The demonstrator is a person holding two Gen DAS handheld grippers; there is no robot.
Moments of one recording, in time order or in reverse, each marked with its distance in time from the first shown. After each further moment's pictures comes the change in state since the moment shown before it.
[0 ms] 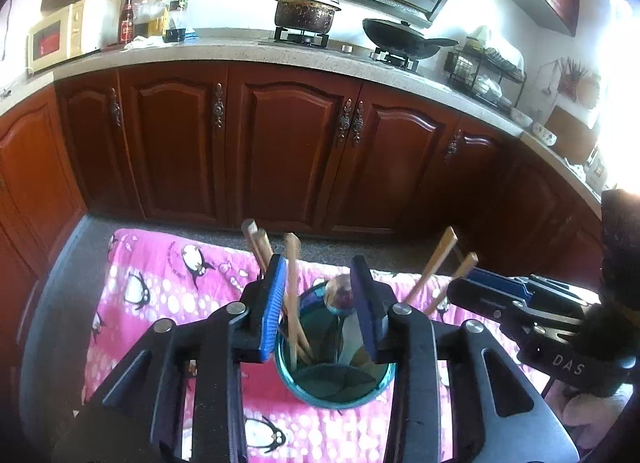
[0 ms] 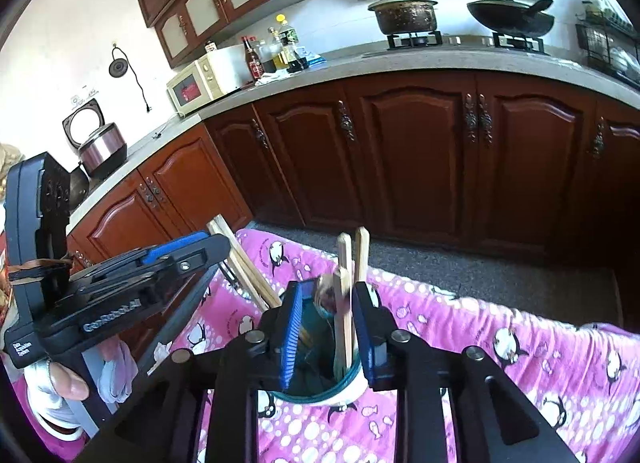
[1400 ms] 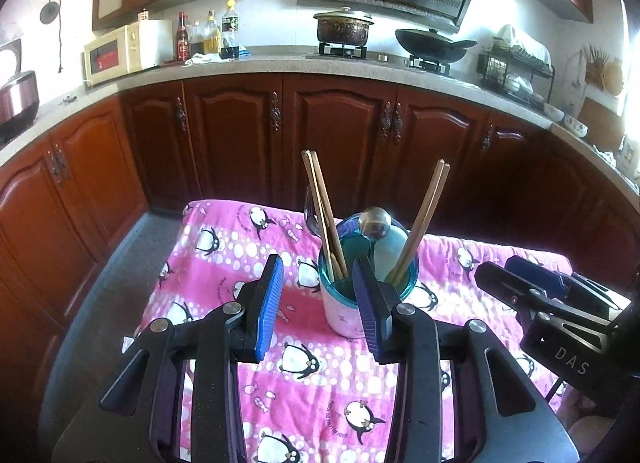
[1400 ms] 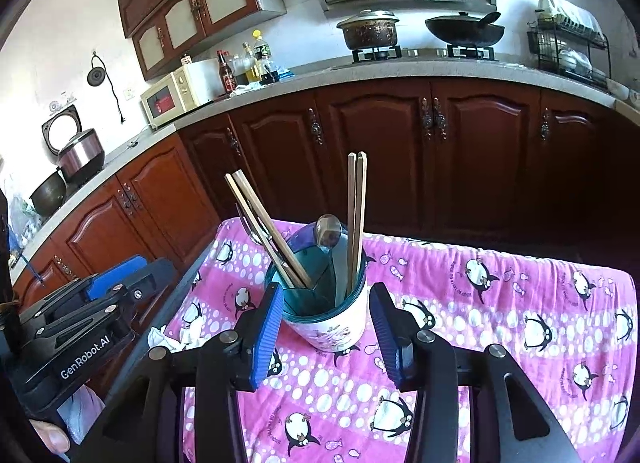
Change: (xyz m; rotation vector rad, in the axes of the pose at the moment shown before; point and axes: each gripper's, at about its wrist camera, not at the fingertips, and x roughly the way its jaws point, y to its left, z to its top) left arm -0.084 -0.021 -0.082 0.004 -0.065 0.215; right arm -0.058 0.047 -0.075 0.036 -0.076 -0.162
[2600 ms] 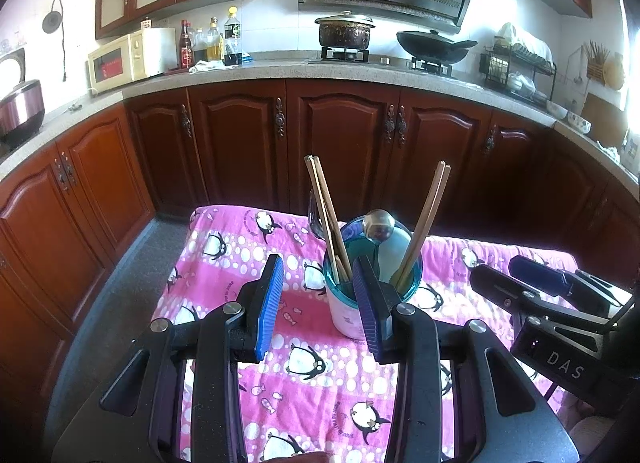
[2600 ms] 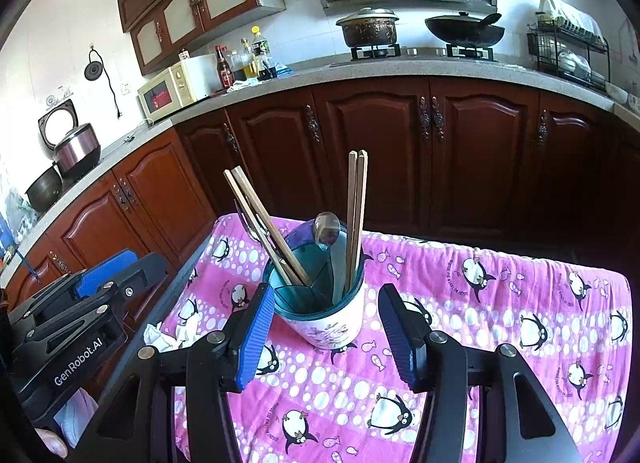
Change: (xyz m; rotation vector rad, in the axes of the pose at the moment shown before) left arm -0.006 -0.003 -0.001 0.022 -0.013 0.028; right arm 0.002 0.002 0.001 -0.014 0.017 -0.014
